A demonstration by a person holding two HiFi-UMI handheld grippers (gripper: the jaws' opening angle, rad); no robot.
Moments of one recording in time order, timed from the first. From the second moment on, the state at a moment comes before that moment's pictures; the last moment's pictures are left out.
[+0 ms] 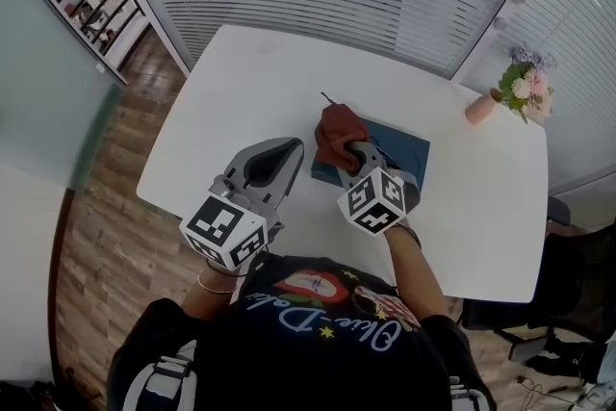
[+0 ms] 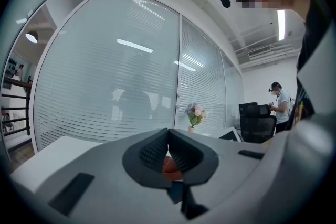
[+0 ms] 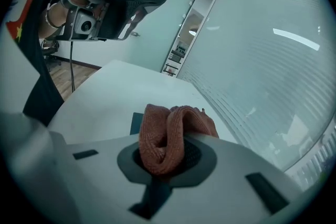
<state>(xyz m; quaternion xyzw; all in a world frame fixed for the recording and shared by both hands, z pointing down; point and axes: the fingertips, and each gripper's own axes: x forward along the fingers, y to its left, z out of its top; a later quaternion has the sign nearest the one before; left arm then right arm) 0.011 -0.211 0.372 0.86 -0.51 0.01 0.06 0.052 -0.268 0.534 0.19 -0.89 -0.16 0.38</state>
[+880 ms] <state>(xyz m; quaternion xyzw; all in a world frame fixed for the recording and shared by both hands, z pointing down) 0.020 -0.213 0.376 0.89 -0.44 0.02 0.08 0.149 -0.270 0.539 0.31 -0.85 -0.07 0.42</state>
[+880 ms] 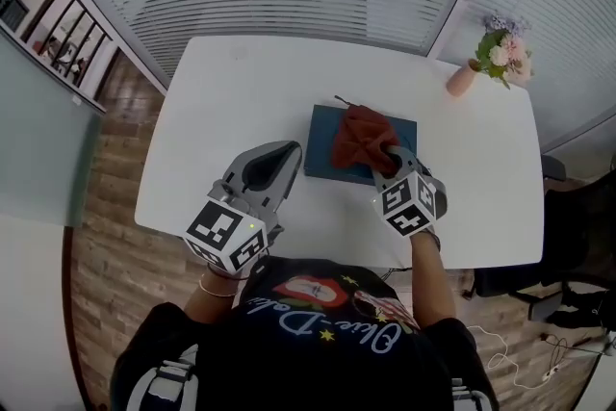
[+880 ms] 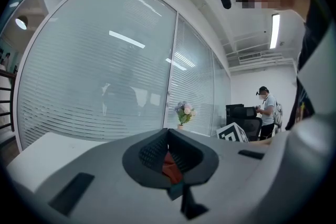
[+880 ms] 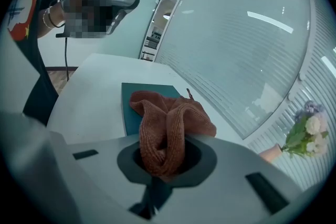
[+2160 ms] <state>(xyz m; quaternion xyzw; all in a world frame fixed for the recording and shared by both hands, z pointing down) 0.002 -0.246 0.365 0.91 -0.40 0.04 0.08 0.253 -0.276 0.485 0.56 -0.77 0.02 0.32</state>
